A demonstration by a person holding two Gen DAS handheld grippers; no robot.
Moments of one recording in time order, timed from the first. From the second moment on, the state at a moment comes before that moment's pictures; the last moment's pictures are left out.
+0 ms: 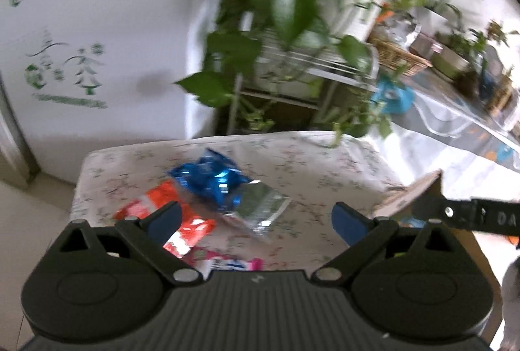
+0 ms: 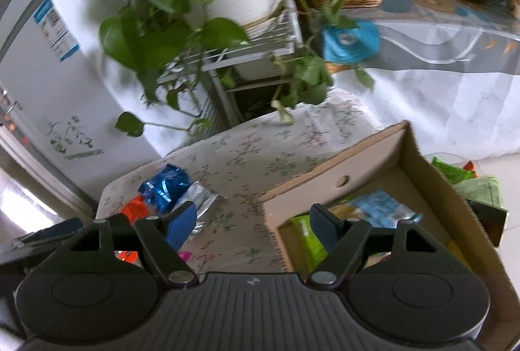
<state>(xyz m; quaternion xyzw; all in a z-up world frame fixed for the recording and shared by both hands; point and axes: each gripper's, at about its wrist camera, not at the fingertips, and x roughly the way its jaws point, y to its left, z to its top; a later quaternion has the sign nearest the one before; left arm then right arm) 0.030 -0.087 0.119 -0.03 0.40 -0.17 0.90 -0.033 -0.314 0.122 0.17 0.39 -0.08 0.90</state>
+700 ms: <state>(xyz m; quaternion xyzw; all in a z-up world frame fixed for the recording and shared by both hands) 0.095 -0.029 0.061 -0.08 0.46 -0.07 0.88 0.003 -0.256 0.090 0.17 0.45 0.01 0.88</state>
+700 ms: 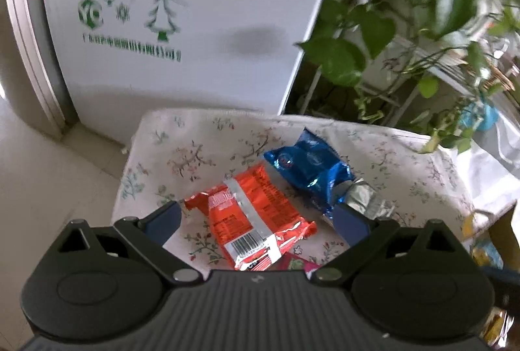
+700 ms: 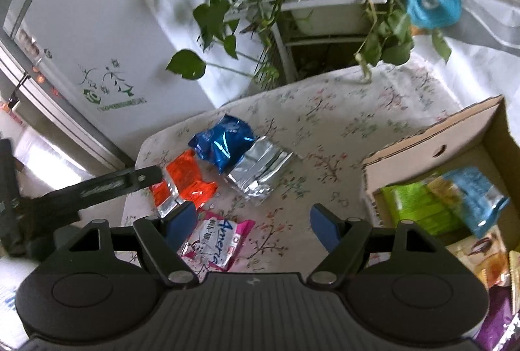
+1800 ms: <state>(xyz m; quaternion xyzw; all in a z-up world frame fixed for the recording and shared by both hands) 0.124 0.010 0.007 -0.06 0.51 -0.06 0.86 0.063 -0.196 0.024 0.14 0.49 0.06 0.86</state>
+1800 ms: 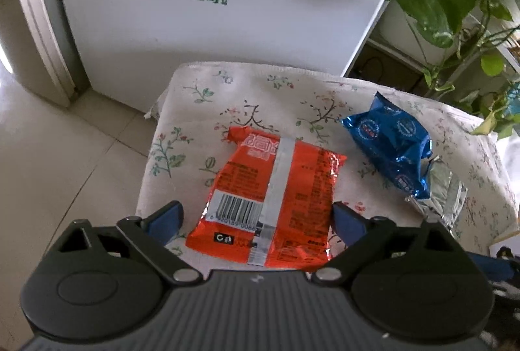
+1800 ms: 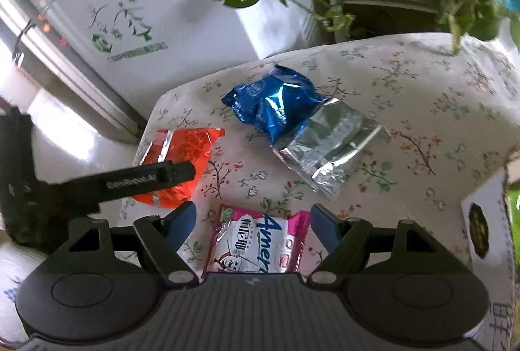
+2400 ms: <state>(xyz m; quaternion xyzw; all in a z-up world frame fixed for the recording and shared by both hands) 0.122 -0.003 -0.008 0.01 0.52 -0.06 0.85 0.067 -0.173 0.001 0.05 0.55 0.14 0.82</state>
